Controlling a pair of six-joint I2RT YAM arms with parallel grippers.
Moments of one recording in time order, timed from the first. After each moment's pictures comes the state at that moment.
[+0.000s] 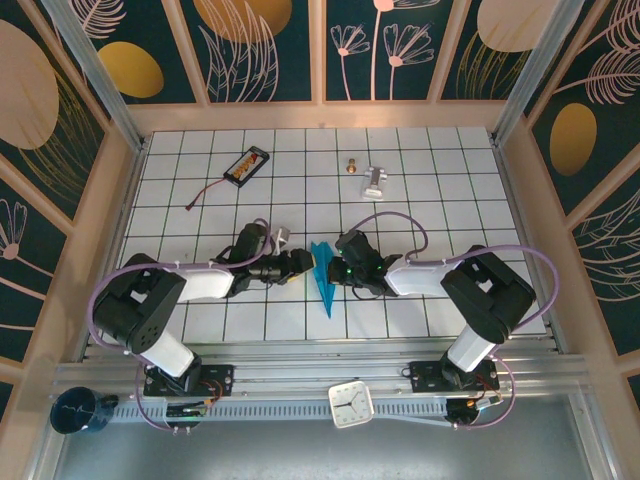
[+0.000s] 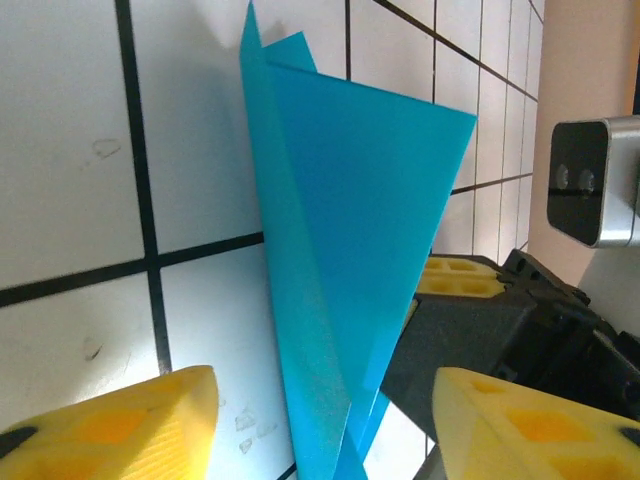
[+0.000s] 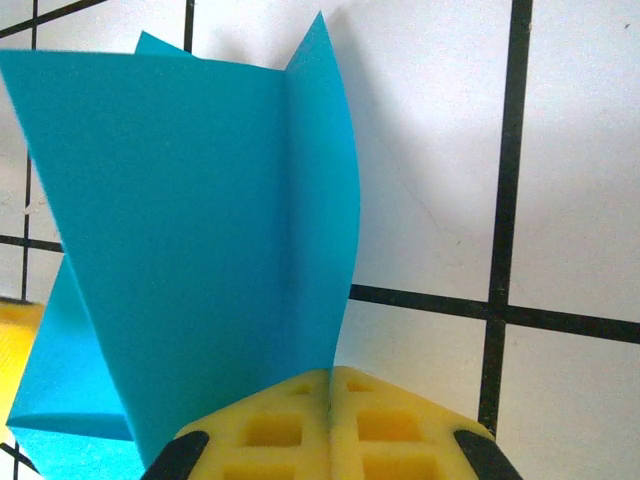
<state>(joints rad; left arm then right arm) -0.56 1.61 0.58 0.33 0.56 -0.96 0.82 1.64 0.70 0.07 -0.04 0.81</state>
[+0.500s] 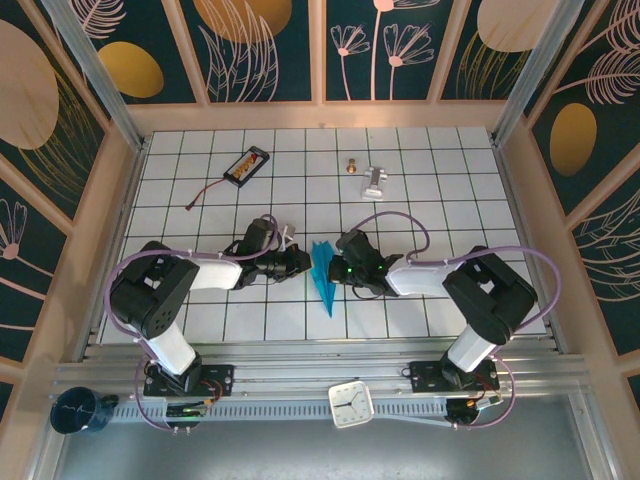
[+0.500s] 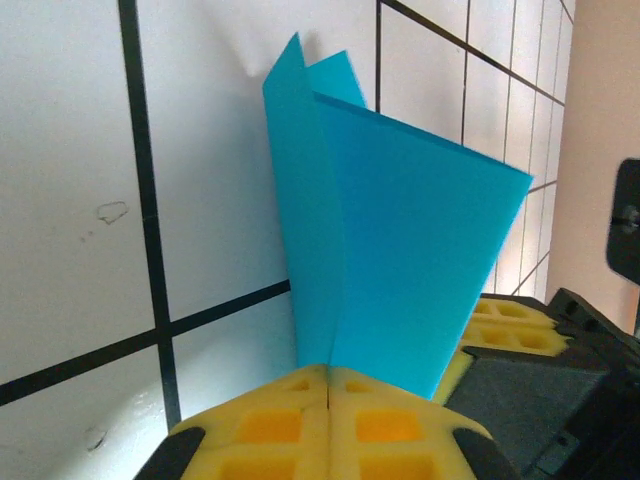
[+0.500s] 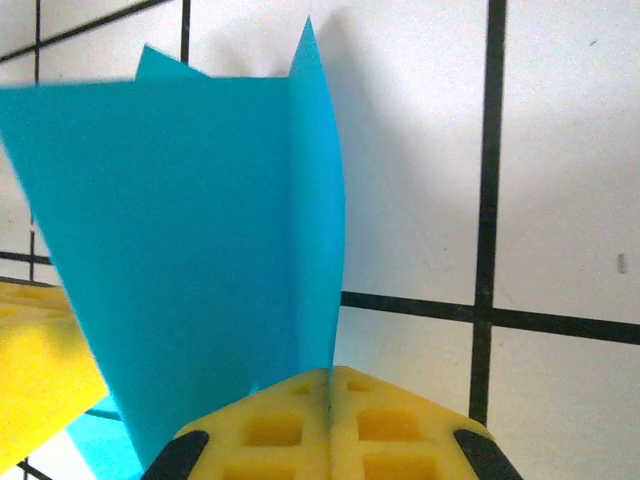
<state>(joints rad) -0.56 1.70 0.64 0.32 0.56 -0.94 0.81 1.62 0.70 0.06 -0.03 0.84</state>
